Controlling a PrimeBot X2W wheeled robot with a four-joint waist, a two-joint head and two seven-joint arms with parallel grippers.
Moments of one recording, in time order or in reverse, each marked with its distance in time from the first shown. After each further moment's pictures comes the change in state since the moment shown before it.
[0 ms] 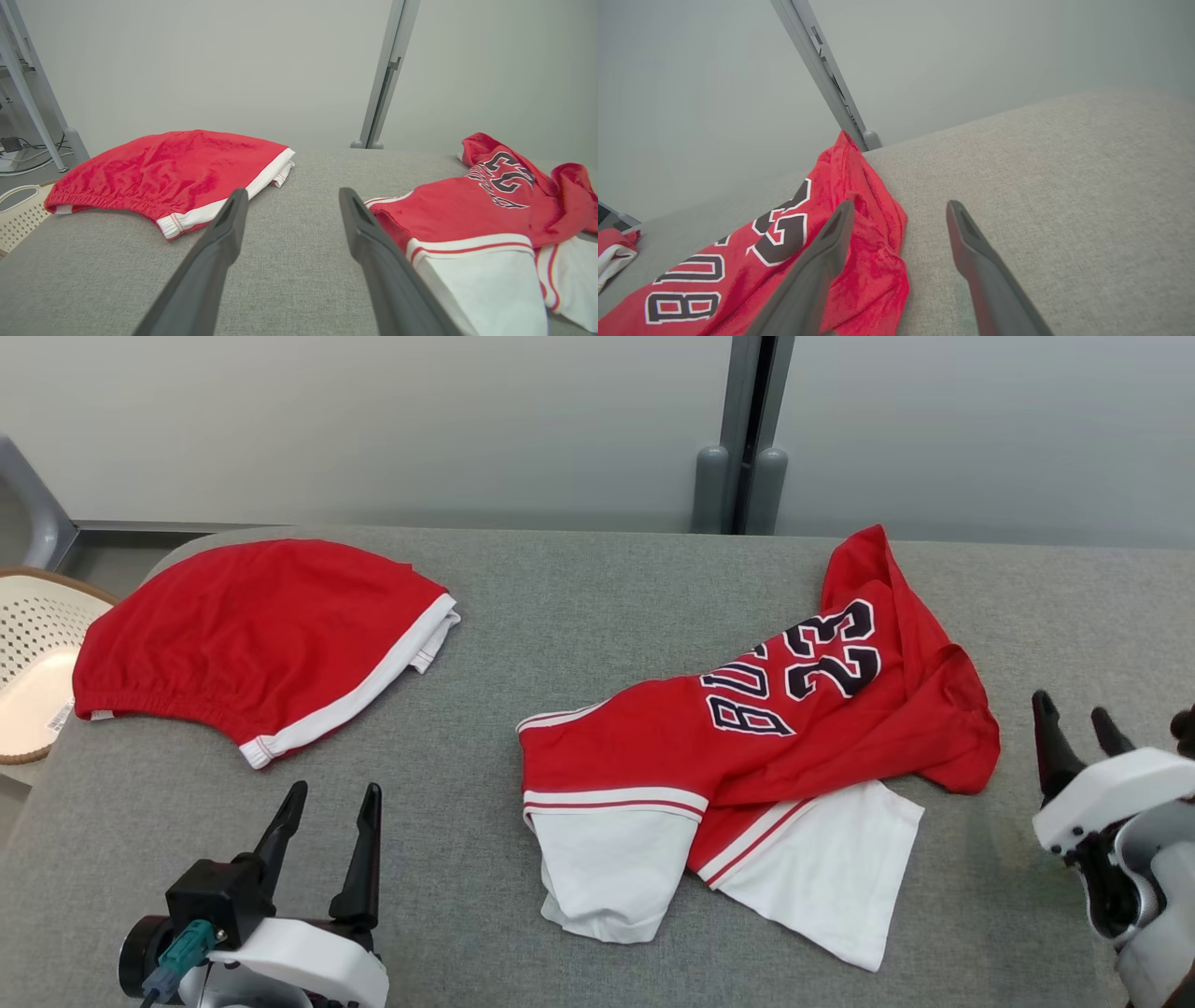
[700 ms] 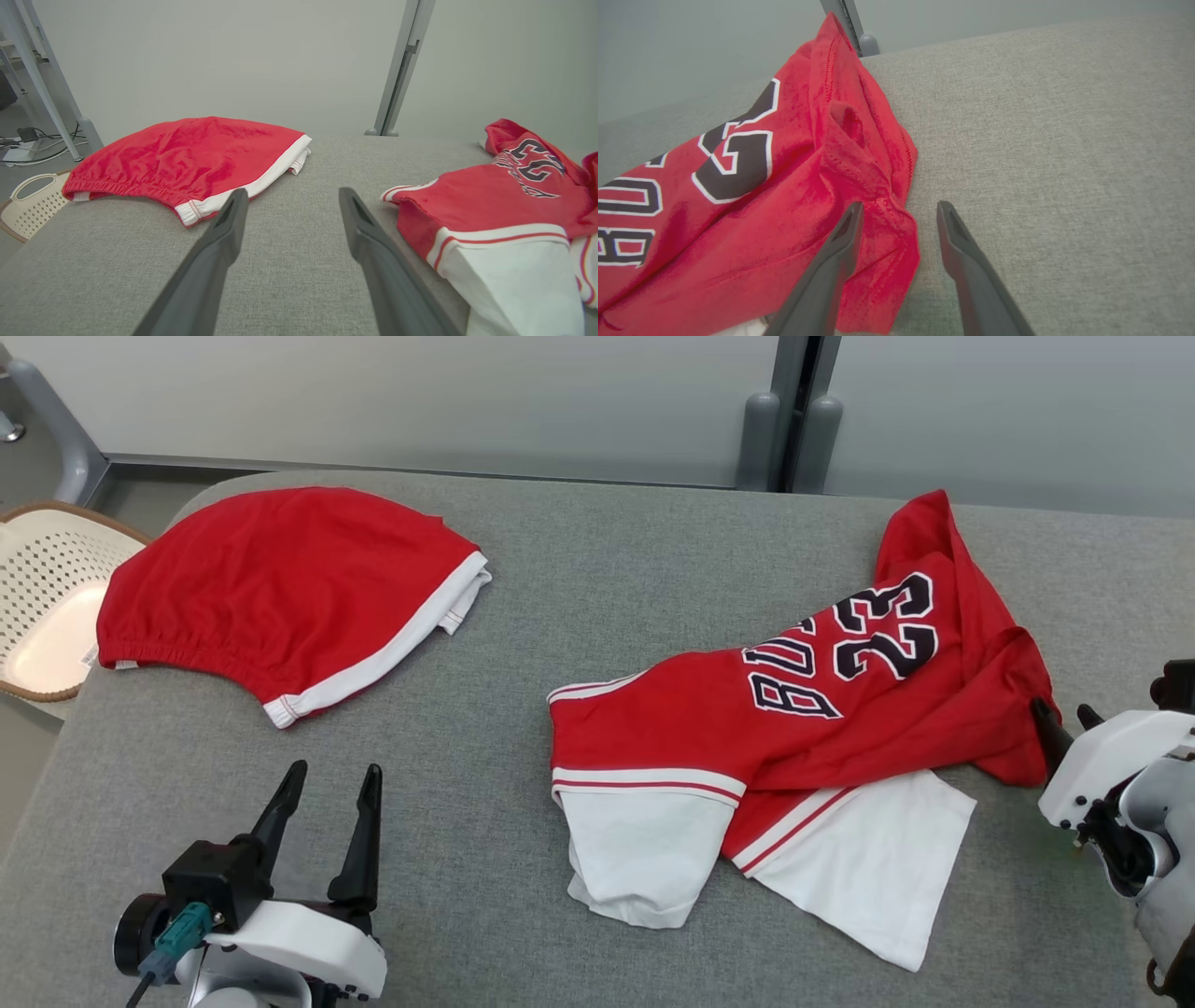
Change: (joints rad) left arm -0.019 0.016 -0.011 -0.024 0.002 0.004 0.011; right arm -0.085 -0.029 0.095 0.099 -0.020 0.000 0.179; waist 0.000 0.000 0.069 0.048
